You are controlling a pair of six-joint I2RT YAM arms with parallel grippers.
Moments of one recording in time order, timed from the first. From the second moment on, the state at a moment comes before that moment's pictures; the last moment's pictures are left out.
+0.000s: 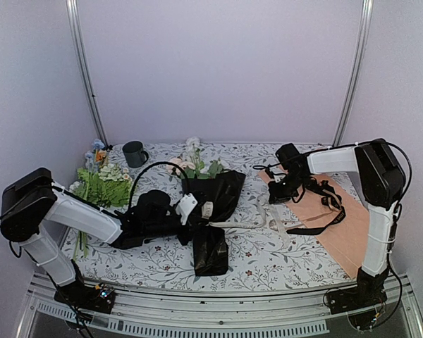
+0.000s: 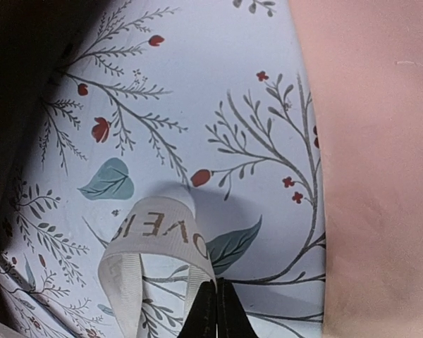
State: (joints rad) left arm -0.95 1.63 0.59 0.60 0.06 0.03; right arm 0.45 2.03 1.34 -0.51 -0.19 0.17
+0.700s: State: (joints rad) left arm -1.01 1.63 0.60 0.59 0.04 0.09; right arm 0.77 1.78 1.64 -0.34 -0.62 0.20
